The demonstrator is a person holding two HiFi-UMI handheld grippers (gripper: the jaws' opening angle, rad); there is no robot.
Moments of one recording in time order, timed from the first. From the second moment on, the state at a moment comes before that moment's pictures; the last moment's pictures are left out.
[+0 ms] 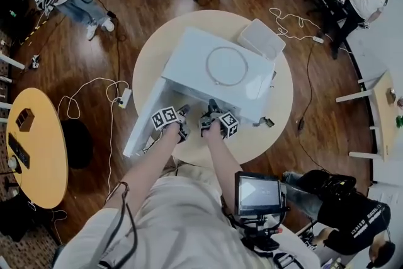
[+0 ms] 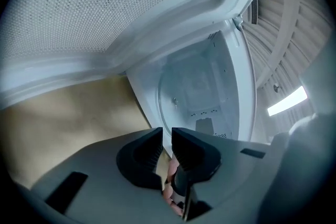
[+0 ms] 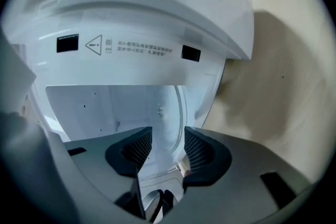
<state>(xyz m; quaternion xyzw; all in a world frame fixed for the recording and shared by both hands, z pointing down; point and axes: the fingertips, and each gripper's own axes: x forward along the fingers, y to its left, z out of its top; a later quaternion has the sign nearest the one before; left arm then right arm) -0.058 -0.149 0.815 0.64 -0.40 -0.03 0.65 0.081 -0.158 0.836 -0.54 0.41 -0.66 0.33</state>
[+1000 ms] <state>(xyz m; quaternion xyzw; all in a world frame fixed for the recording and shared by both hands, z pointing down) -0.020 -0.095 0.703 0.79 -0.29 -0.02 0.54 0.093 -0.063 0.642 -0.54 0.75 -0.37 0.06</state>
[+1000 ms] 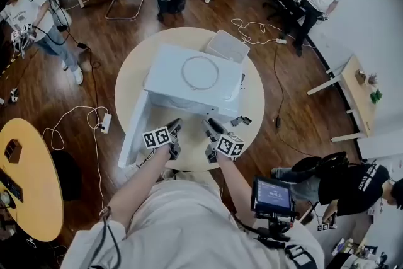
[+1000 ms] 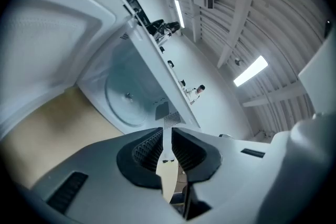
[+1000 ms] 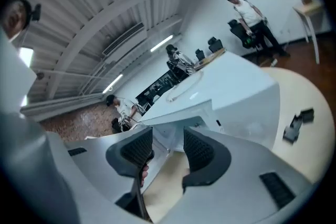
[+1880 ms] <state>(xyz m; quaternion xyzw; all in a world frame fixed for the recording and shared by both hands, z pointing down) 0.062 -0.032 0.540 0.94 -0.20 0.02 0.27 0.146 -0.029 0.525 -0.58 0.80 -0.17 -0.03</state>
